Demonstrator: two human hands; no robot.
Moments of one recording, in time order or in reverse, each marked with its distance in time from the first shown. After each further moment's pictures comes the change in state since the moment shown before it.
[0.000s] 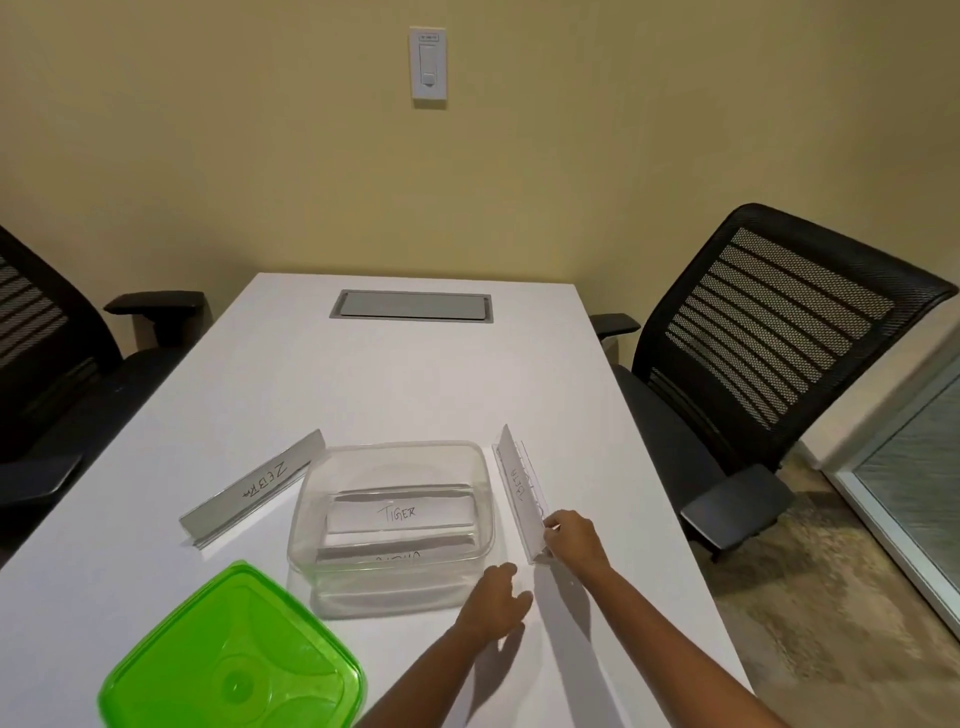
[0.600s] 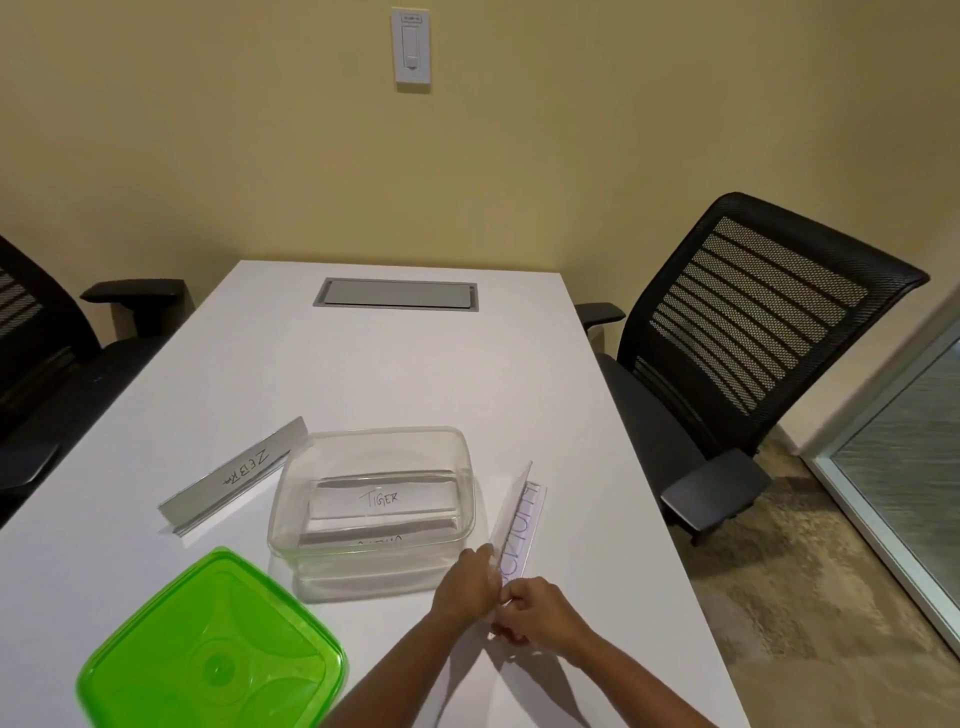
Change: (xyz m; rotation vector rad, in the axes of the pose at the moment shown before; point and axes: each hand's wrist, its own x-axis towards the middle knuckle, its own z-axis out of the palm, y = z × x) left_hand -0.004 0.003 0.000 0.109 0.067 -0.066; right_hand -0.083 0.019 0.023 0.148 -0.360 -0.070
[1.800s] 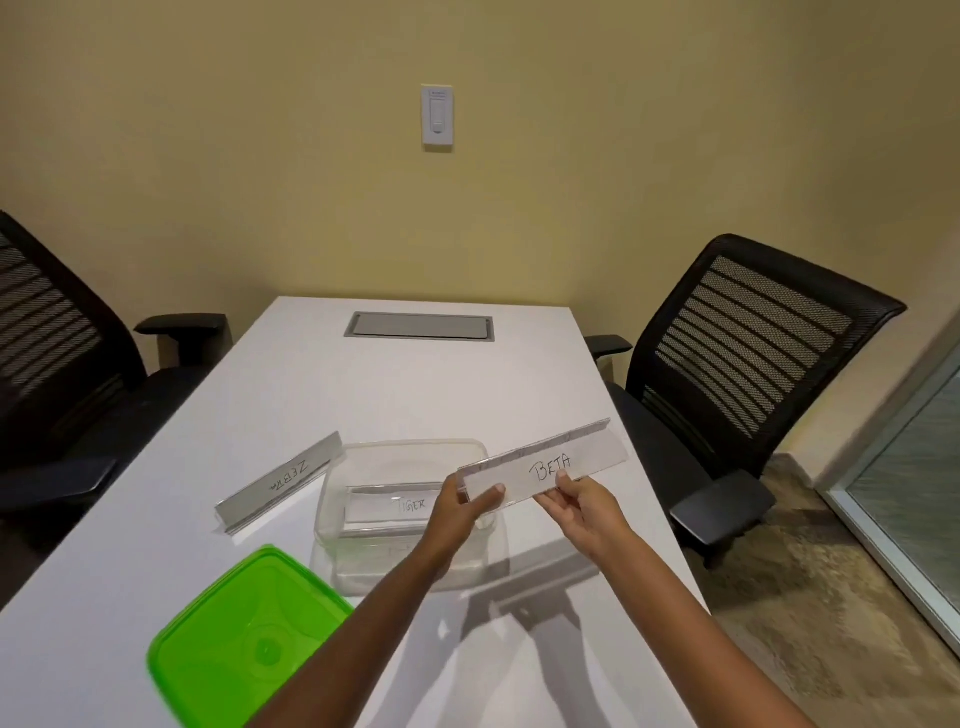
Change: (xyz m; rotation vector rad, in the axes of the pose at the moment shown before) left_hand -0.050 0.014 -0.089 -0.931 0.207 0.168; right_hand -0.014 -0.078 -0.063 1.346 0.179 -0.011
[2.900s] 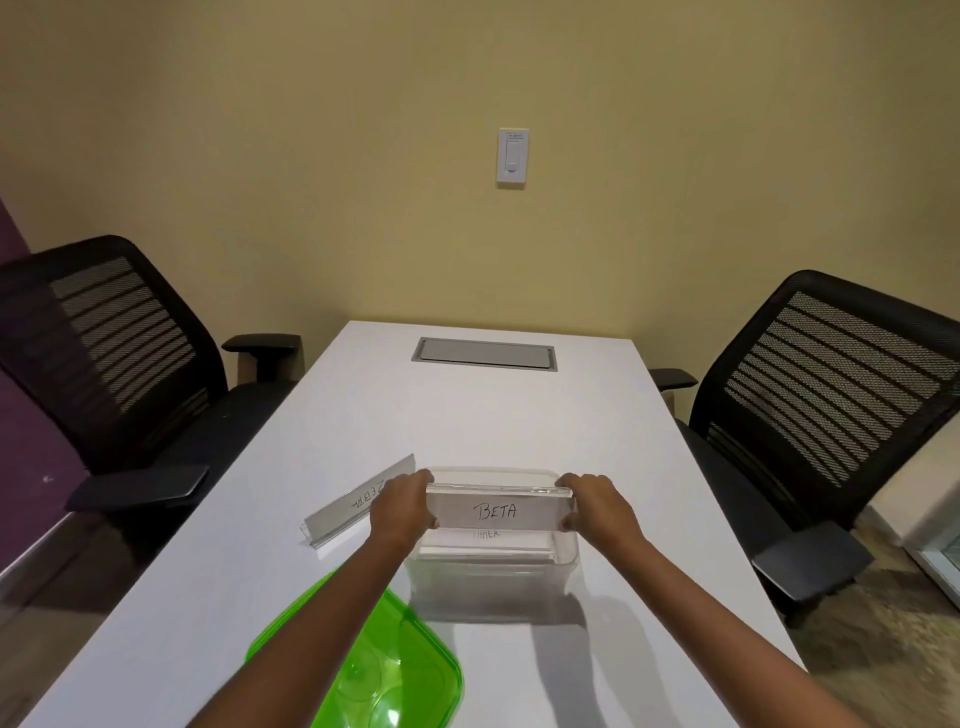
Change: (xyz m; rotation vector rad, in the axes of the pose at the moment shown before) left_hand 0.011 0.033 -0.147 1.154 0.283 -0.021; right_hand 0.018 0.026 0.070 -1.905 -0.006 -0.601
